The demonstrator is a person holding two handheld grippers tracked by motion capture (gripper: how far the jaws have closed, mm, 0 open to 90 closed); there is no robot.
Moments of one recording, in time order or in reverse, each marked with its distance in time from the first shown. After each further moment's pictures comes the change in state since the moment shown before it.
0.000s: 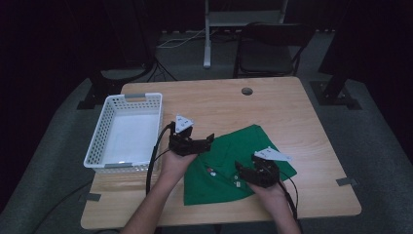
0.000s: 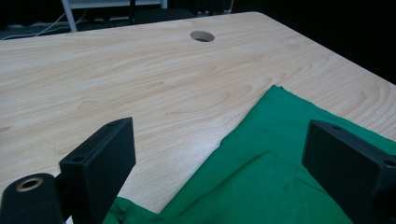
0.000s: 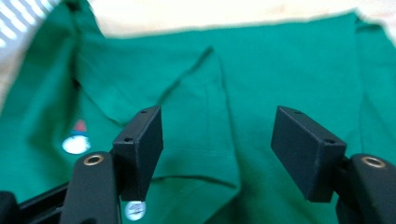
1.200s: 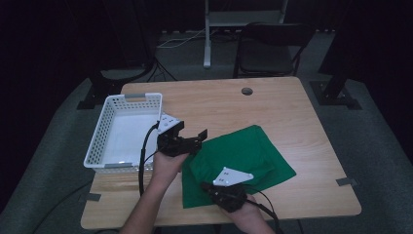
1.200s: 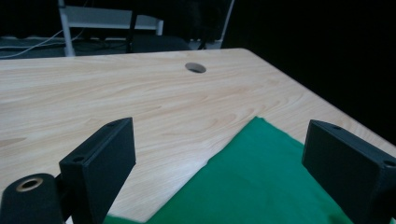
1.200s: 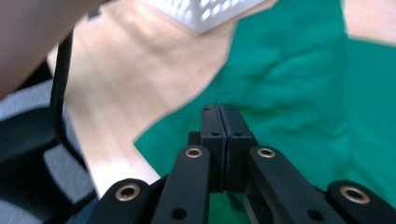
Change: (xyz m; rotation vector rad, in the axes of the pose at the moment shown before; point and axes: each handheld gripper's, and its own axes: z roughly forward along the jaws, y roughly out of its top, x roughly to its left) left arm 0.008 0.009 -0.038 -0.097 -0.033 -0.073; right arm 0.109 -0.016 -0.007 0.027 0.407 -0.324
